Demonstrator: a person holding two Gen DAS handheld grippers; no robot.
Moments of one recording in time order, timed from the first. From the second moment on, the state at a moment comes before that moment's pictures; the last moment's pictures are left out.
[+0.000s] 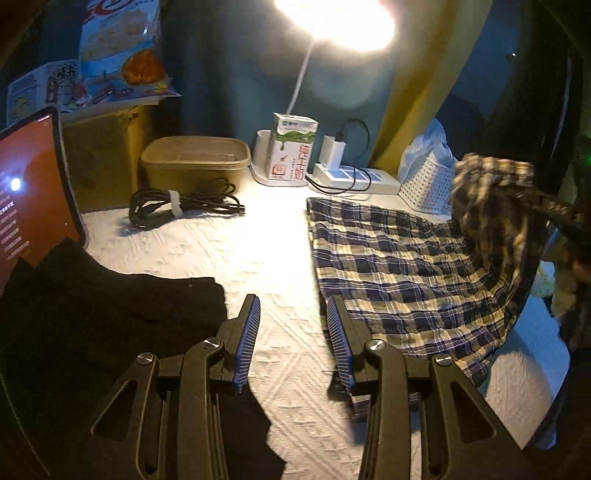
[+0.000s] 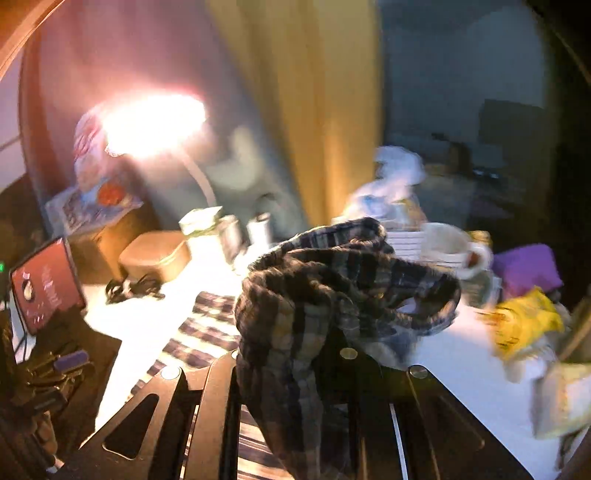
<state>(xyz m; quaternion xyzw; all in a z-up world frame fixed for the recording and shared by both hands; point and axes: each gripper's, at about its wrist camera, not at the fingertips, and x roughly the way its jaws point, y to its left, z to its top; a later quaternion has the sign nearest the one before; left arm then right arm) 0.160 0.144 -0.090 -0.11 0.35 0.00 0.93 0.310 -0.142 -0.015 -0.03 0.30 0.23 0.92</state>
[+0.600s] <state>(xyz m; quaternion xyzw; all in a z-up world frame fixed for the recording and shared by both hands) 0.165 0.155 -0.090 -0.10 0.36 0.01 0.93 0.298 -0.010 -0.103 -0.10 0.40 0.36 0.84</state>
